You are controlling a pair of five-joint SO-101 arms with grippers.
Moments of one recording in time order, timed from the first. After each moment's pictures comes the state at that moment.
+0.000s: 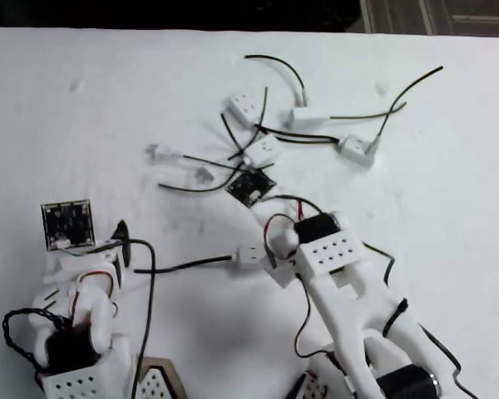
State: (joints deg) left arm -18.9 -103.7 87.0 62.2 -6.1; right arm -25.0 -27.6 52.0 64.2 23.9
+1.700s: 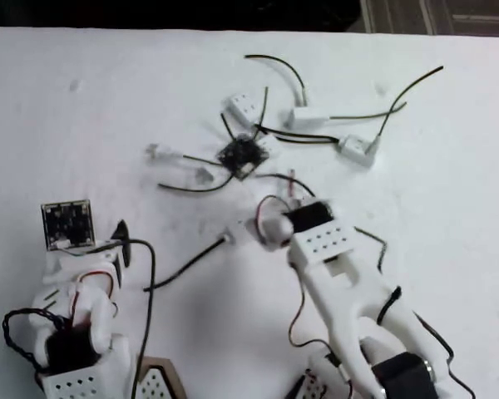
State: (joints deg) left arm -18.9 -103.7 87.0 62.2 -6.1; right arm -27.7 -23.4 45.5 47.9 23.9
